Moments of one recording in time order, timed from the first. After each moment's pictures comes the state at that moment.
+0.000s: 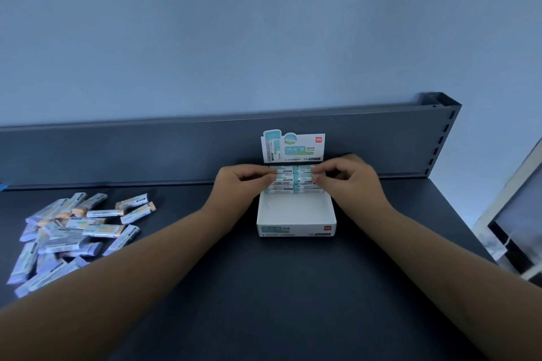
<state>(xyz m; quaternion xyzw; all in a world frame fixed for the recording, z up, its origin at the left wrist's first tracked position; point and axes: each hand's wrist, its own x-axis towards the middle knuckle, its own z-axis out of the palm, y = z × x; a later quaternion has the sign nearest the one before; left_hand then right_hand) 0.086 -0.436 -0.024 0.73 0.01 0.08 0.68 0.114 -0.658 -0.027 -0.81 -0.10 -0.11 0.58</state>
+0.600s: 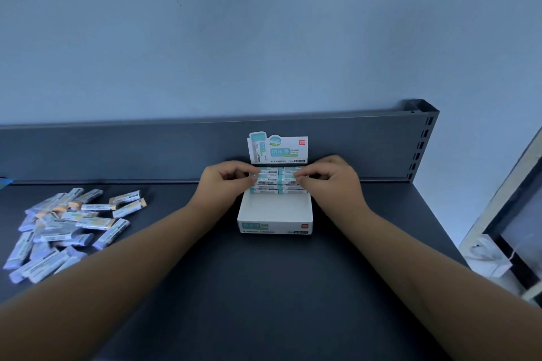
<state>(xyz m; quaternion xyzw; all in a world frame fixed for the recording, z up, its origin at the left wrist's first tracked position) 0.083 -0.440 -0.023 0.77 0.02 0.12 0.62 0.117 -0.660 -0.029 -0.80 -0.12 -0.13 0.57</state>
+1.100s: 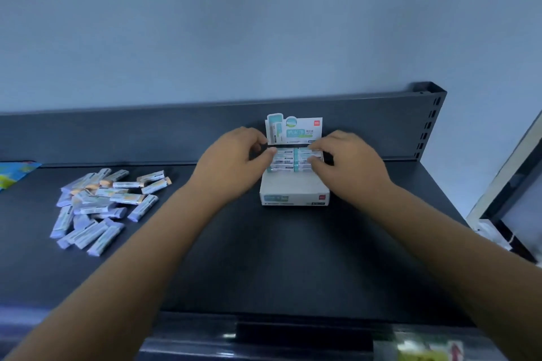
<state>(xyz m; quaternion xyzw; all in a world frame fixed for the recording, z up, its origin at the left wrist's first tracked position) 0.027 -0.440 0.033 0.95 -0.05 0.20 0.23 0.078 -0.662 0.005 -0.93 -0.22 -0.20 0.23</state>
